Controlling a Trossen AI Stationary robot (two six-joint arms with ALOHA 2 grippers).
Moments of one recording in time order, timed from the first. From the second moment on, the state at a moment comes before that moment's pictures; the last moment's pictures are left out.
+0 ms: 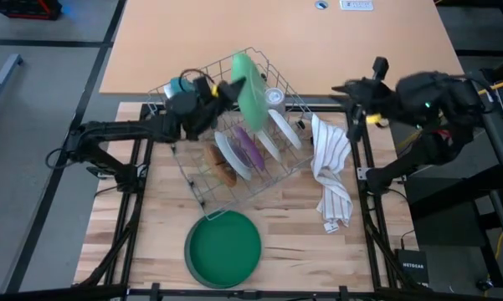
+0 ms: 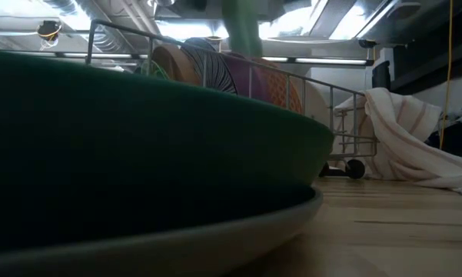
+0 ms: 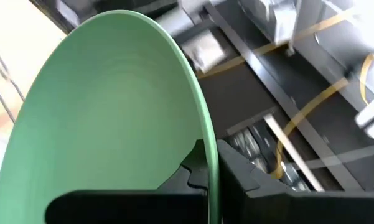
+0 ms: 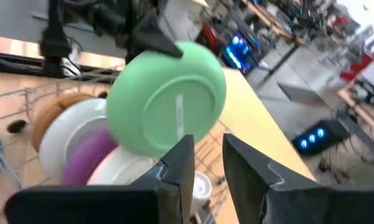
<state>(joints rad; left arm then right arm) 0.13 1.45 1.37 0.27 -0.70 -1.00 0.15 1.40 2.34 -1.38 0.64 -0.21</state>
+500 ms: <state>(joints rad) 0.39 1.46 1.37 -0.01 -0.74 -1.17 -0.35 1.42 2.28 -1.37 0.08 -0.40</state>
